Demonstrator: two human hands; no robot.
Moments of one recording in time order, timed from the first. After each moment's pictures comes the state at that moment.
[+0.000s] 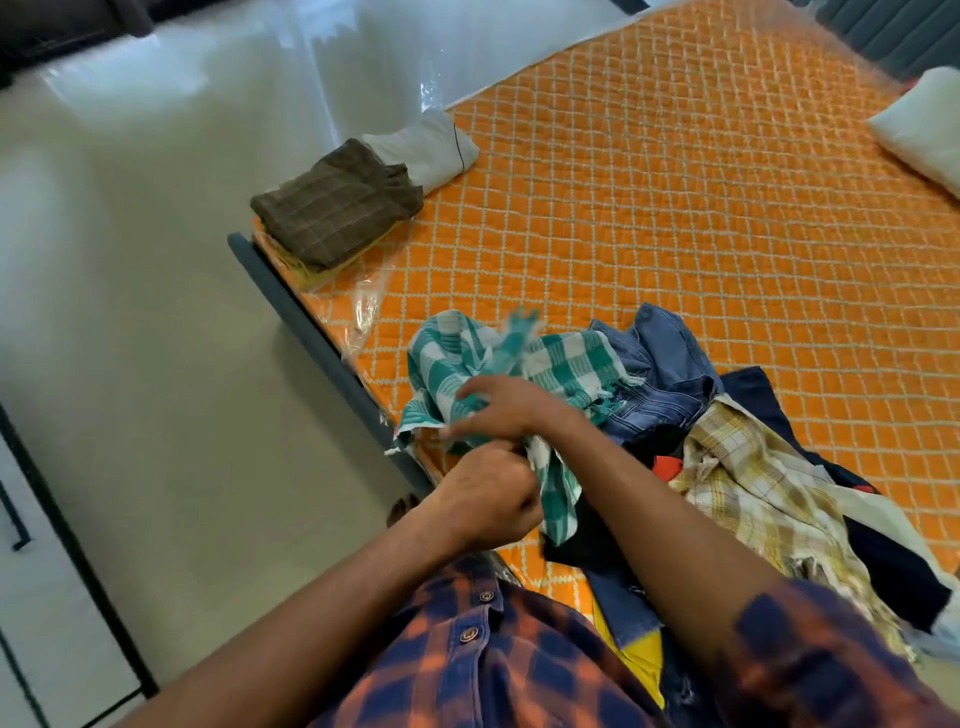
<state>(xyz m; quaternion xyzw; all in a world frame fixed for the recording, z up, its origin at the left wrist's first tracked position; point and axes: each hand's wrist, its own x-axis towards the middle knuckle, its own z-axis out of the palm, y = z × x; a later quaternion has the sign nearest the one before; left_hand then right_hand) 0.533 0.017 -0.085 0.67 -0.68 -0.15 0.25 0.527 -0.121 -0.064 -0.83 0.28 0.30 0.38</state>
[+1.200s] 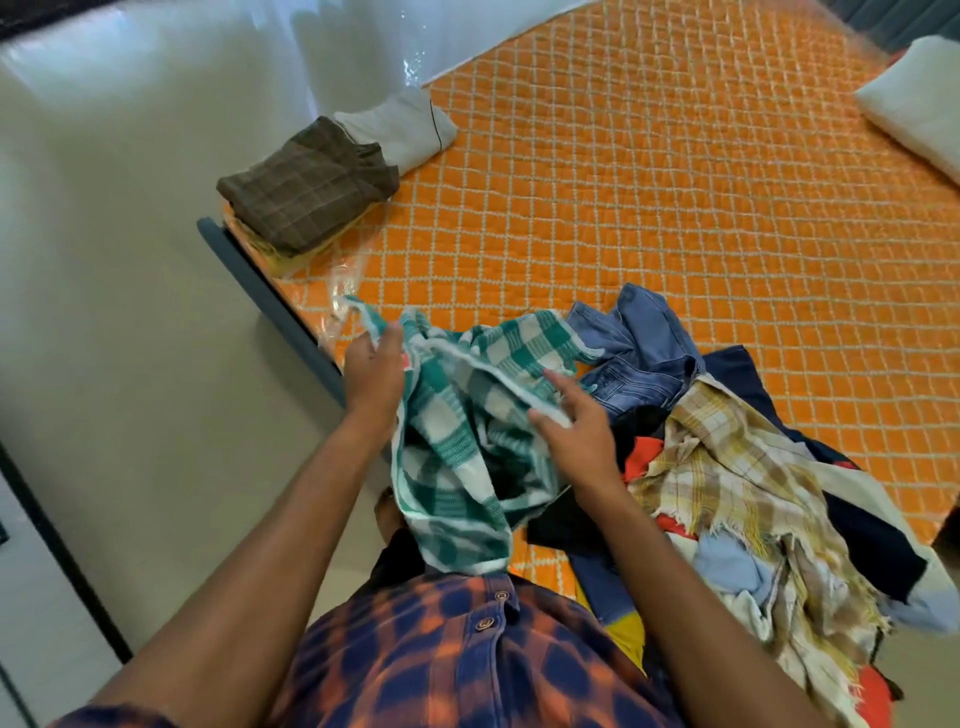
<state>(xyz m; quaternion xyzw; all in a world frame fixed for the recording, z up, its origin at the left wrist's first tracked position) 0.612 -0.014 -0.081 0.77 0.02 -0.30 0.57 0.407 -0.109 -0.072 -0.66 0.50 -0.10 0.55</state>
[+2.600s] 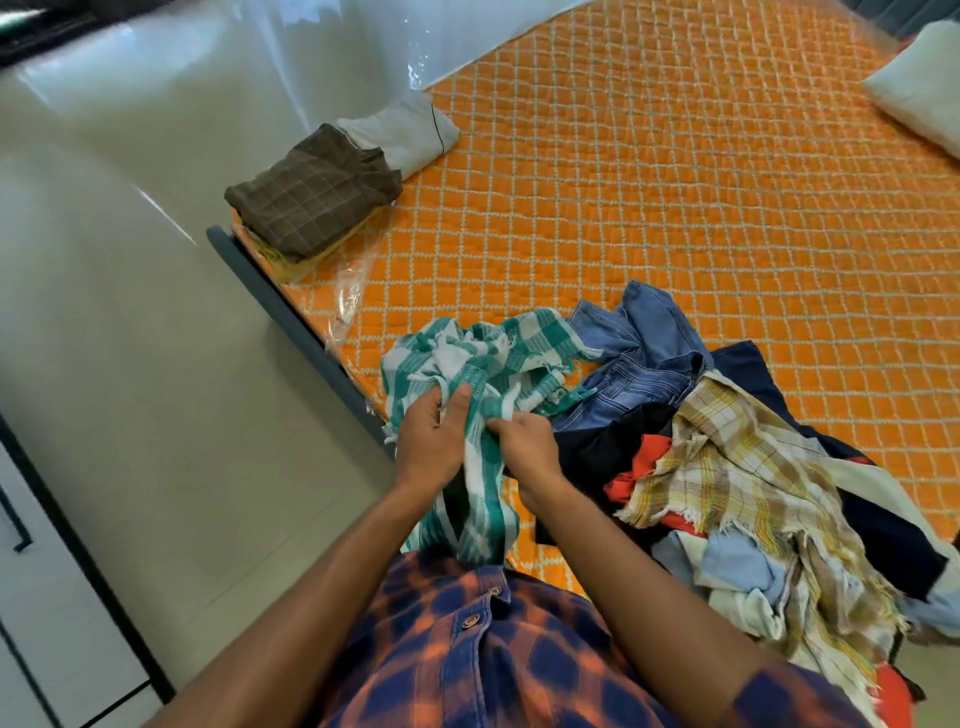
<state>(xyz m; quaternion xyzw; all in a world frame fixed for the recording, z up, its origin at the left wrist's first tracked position) 0.538 0.010 -0.087 0.78 -0.16 -0.31 0.51 0.451 -0.077 -0.119 -0.53 0.60 0.00 0.60</state>
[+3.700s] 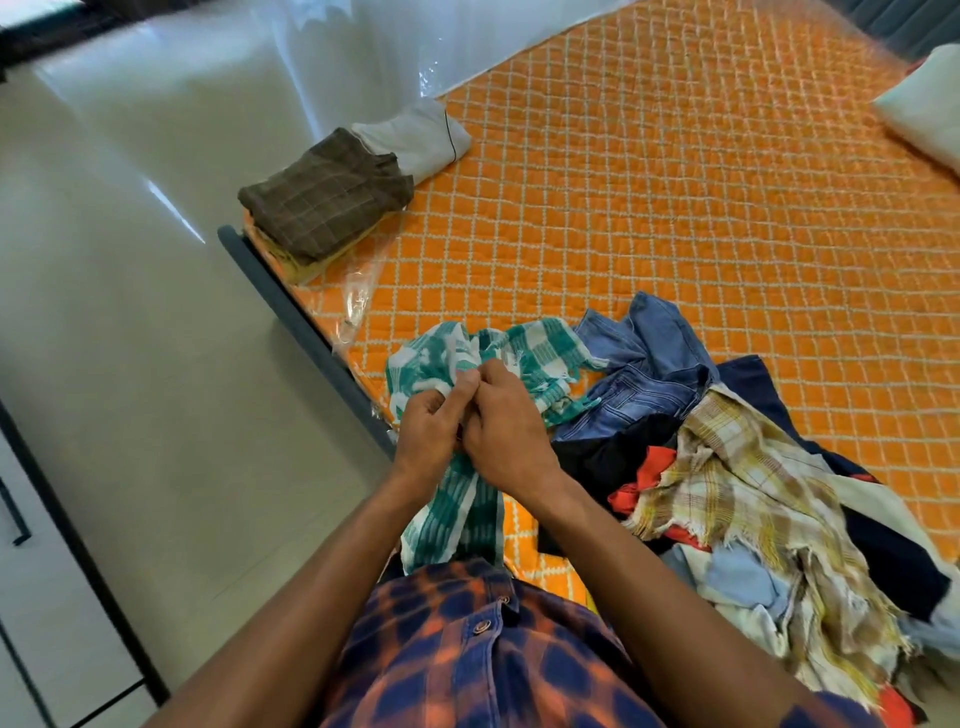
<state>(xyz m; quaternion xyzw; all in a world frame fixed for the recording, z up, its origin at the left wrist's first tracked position) 0.553 0.009 -0.067 0.69 -0.10 -0.39 0.60 0.482 -0.067 -0.055 -0.89 0.29 -0.06 0.36</state>
